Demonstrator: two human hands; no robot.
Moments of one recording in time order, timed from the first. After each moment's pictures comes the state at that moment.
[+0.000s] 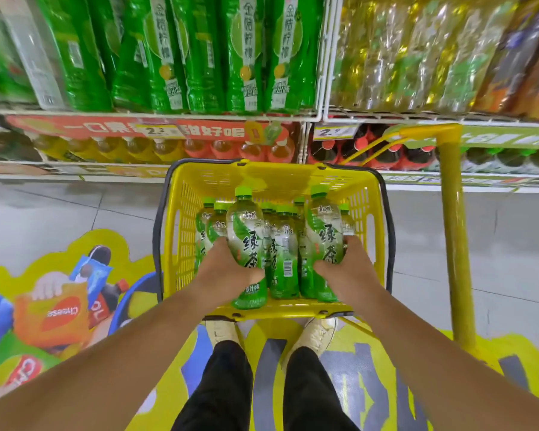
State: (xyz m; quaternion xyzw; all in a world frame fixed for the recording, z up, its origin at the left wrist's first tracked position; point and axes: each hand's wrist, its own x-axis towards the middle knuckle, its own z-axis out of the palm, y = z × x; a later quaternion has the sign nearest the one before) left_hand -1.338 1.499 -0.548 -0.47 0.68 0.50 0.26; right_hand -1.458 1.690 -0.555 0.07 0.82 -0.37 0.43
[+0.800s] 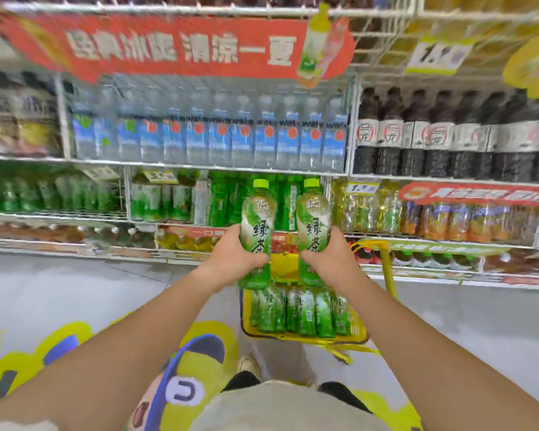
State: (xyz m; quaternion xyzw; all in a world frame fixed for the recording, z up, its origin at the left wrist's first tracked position) left_hand -1.268 1.432 -0.165 -0.38 0.76 0.53 0.03; right_hand -1.382 1.609 -0.157 -0.11 0.83 -0.47 0.30
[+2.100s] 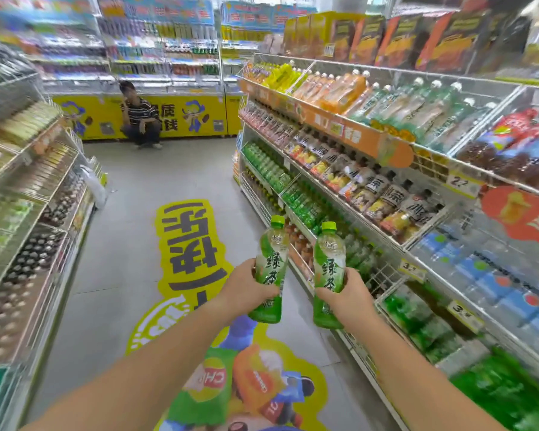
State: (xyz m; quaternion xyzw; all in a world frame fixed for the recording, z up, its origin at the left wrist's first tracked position) left_hand -0.797 1.303 -0.037 -0.63 0.52 0.44 -0.38; right_hand -1.017 1.281 -0.058 -0.56 0.65 -0.34 0.39
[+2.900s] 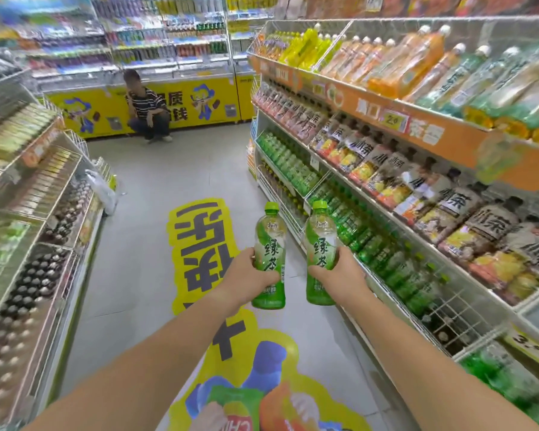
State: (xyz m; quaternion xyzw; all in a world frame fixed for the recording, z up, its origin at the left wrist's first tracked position) left_hand -0.681 0.998 -0.067 -0.66 0.46 0.46 -0.37; right_hand -0.882 0.956 -0.093 -0.56 0.62 -0.36 0.41
